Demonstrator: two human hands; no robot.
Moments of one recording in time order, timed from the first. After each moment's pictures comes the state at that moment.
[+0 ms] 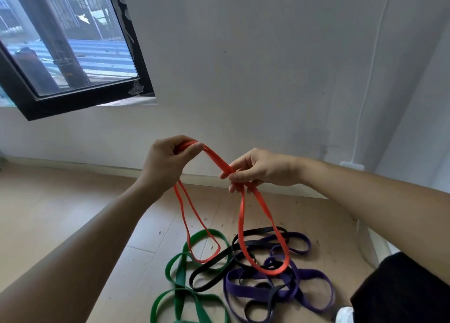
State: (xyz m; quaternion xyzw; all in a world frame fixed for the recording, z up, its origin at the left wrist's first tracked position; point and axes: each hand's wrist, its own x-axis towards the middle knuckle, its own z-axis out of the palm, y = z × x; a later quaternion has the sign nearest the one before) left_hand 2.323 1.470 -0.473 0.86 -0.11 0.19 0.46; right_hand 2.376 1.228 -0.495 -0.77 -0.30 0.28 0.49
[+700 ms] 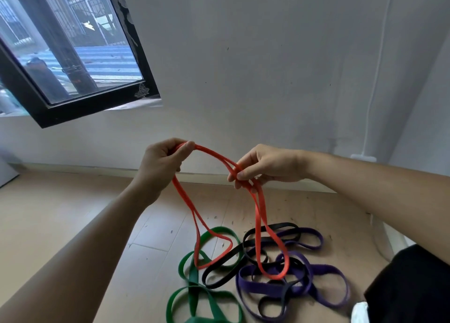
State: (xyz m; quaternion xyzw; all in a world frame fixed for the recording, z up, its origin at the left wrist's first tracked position) left_hand 2.319 1.491 -0.469 0.84 -0.06 0.13 0.52; right_hand 2.375 1.231 -0.491 -0.74 -0.29 0.32 0.51
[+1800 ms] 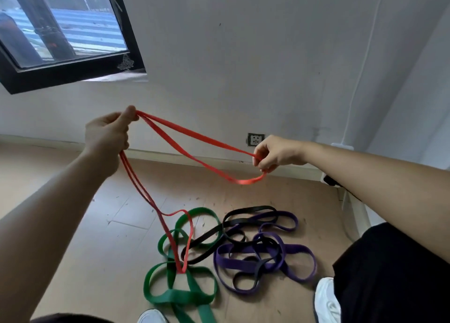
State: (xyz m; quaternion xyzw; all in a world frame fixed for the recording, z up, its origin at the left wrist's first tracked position) left_hand 2.320 1.535 -0.470 0.74 0.12 0.20 0.63; right_hand 2.415 1.176 -0.549 -0.88 -0.19 0.23 0.37
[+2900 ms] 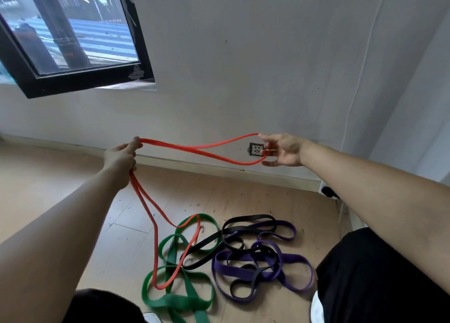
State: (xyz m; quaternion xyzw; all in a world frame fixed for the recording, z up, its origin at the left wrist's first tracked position) left_hand 2.345 1.564 -0.524 0.70 0.23 0.17 0.65; right_hand 2.437 1.165 -0.534 -0.66 0.04 0.27 0.70
